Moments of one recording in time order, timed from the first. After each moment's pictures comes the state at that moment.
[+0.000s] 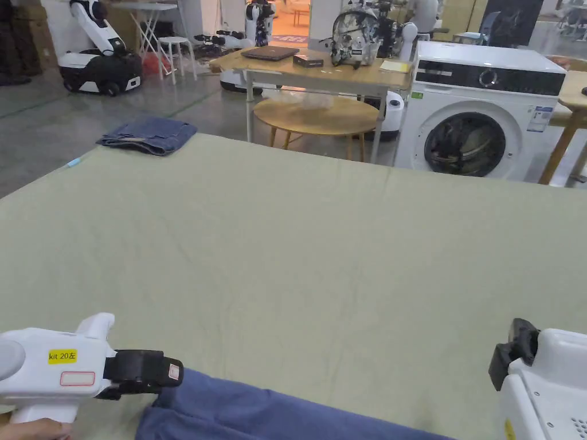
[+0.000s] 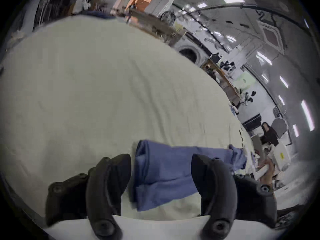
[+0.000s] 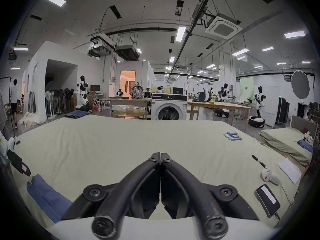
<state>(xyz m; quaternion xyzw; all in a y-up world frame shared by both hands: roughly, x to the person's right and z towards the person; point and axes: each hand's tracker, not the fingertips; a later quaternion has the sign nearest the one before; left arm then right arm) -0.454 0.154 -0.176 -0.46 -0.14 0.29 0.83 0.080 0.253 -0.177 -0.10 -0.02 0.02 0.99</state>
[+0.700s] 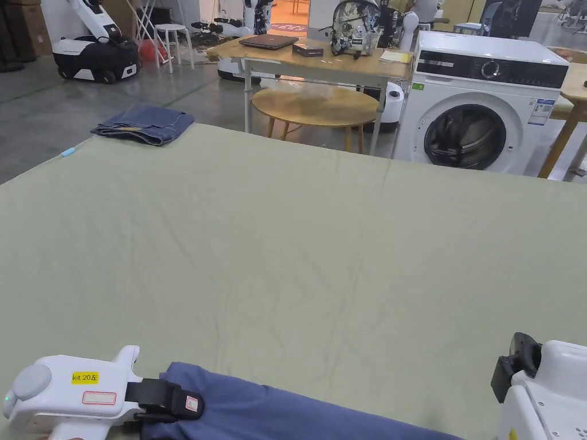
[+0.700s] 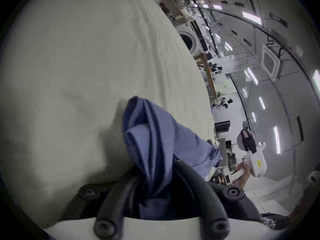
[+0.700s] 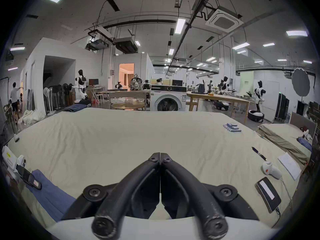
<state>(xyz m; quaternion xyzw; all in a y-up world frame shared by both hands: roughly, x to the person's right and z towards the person) -0.417 0.090 -0.182 -0.48 -0.22 0.40 0.75 0.086 0.232 -0.183 -0.14 -0.02 0.01 0.99</state>
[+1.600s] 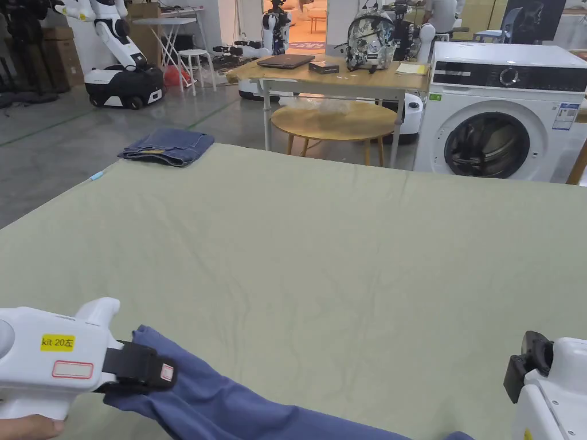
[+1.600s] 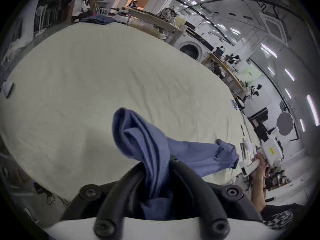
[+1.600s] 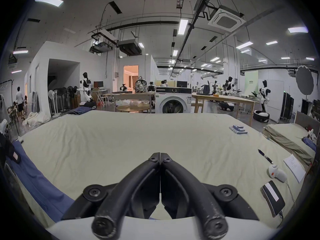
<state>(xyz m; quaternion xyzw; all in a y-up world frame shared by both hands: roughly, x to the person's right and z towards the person) -0.404 0.248 -0.152 -0.46 -0.13 0.23 0.85 0.087 0.240 -0.193 -0.13 0.00 0.00 0.99</state>
